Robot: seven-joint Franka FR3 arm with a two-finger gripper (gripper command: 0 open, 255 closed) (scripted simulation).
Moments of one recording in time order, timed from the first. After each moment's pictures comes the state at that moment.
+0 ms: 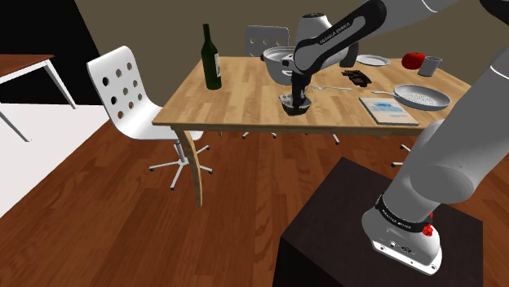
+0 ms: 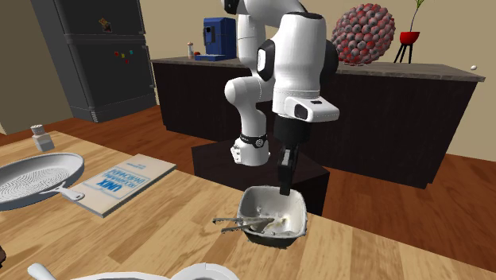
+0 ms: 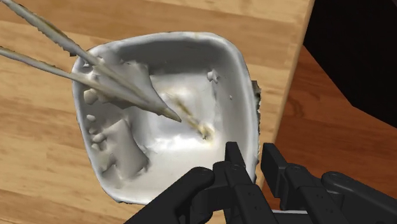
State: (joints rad) arm 0.03 -0.13 -0.33 -2.38 -0.14 2.37 -1.00
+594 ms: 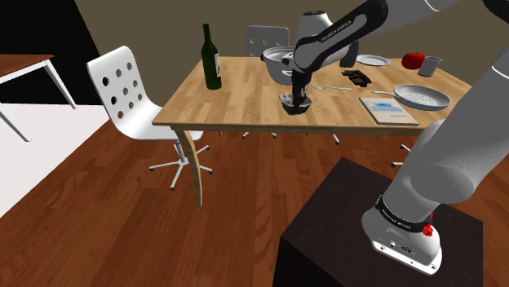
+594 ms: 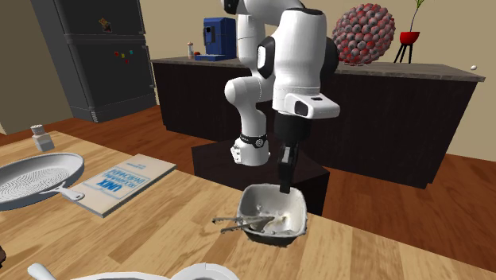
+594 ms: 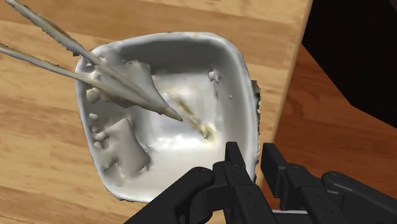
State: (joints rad) arm 0.03 -0.14 -0.33 -2.37 -0.14 2.35 -1.00
